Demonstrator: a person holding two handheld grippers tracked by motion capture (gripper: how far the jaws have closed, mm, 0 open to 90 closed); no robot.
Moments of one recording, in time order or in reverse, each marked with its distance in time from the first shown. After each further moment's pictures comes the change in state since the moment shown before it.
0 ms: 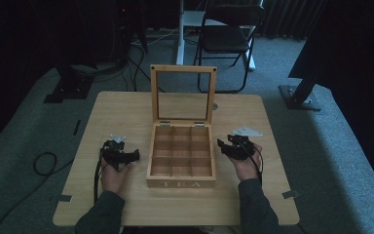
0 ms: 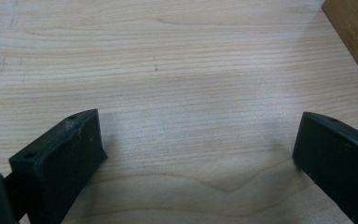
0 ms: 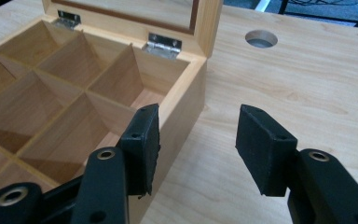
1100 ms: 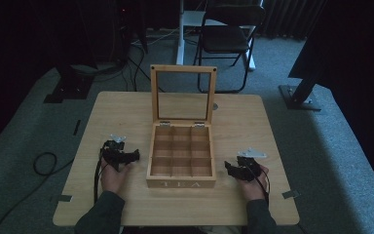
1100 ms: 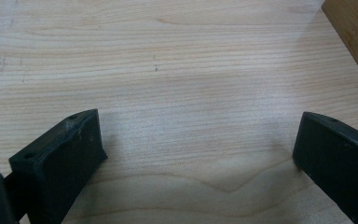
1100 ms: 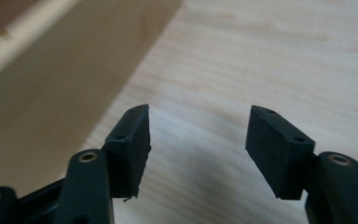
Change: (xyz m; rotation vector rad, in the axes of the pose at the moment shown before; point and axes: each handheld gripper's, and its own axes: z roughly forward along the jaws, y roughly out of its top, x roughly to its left) left arm 0.000 0.000 0.000 -0.001 0.000 -0.002; right arm -0.011 -0.077 -0.005 0.116 -0.059 0.016
